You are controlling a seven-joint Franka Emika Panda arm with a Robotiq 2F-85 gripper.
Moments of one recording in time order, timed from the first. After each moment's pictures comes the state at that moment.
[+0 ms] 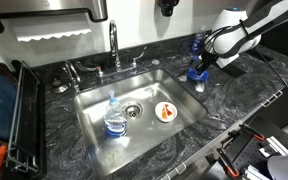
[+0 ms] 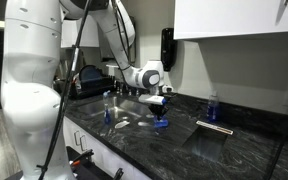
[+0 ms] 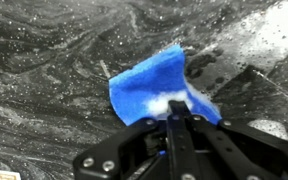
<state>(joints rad) -0.12 0.23 -0.07 -2.35 -0.07 2.69 -0.18</state>
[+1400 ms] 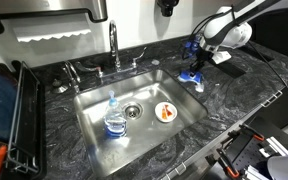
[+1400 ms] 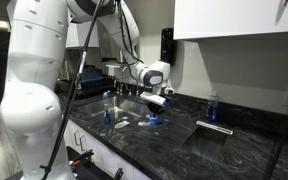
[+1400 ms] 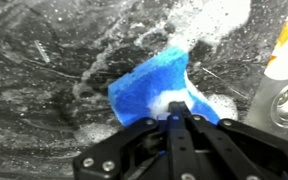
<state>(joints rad) -0.22 0.29 0.06 -2.24 0.25 2.53 -0.45</state>
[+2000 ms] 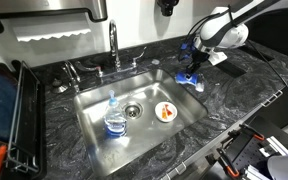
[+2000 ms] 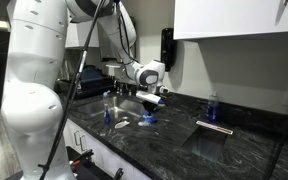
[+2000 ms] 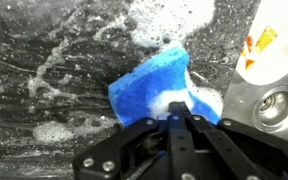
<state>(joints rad) -0.18 0.29 0.08 -2.24 0.25 2.53 -0.43</state>
